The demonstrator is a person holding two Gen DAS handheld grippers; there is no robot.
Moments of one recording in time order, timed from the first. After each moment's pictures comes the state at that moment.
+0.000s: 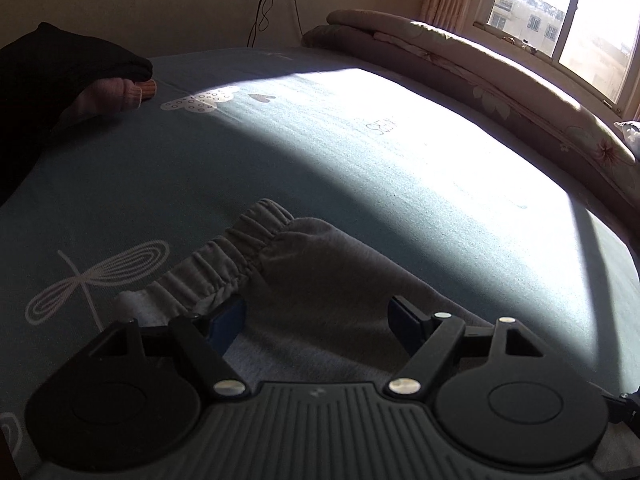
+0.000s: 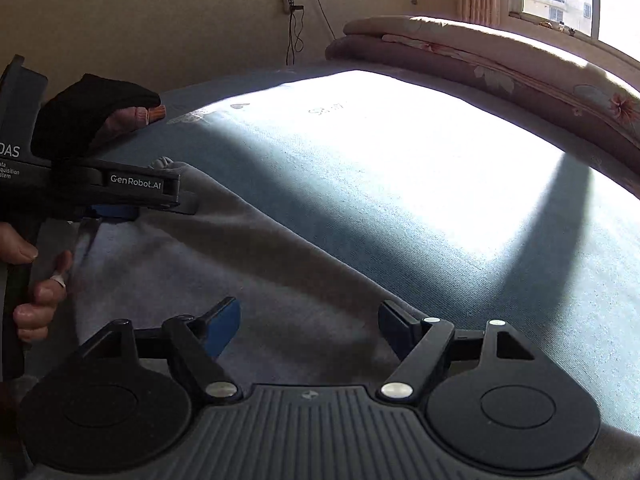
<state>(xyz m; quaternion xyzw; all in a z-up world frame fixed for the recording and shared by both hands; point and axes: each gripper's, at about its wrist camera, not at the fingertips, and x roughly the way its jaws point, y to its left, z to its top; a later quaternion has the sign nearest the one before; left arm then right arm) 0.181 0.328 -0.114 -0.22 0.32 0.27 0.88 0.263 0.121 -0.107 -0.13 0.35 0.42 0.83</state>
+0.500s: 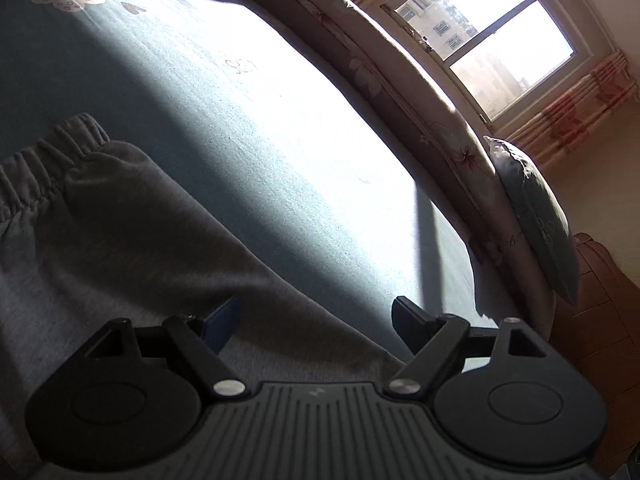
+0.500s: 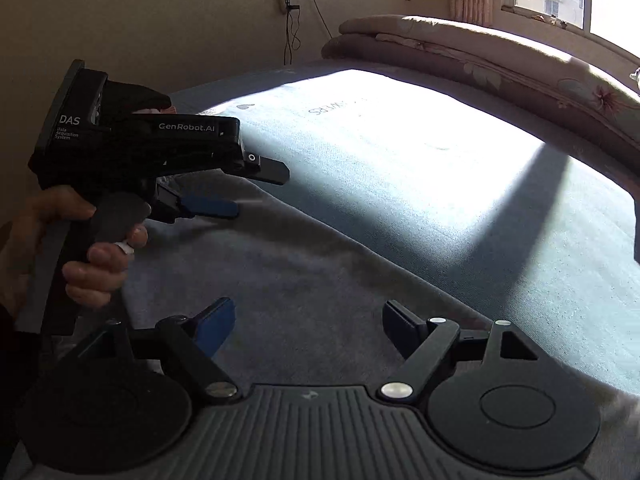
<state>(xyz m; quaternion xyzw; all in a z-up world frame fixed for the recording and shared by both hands) 0.215 0.332 -0.138 -0.39 0.30 0.04 0.87 0.215 0.053 -0.068 -0.13 0.34 0.41 0.84</state>
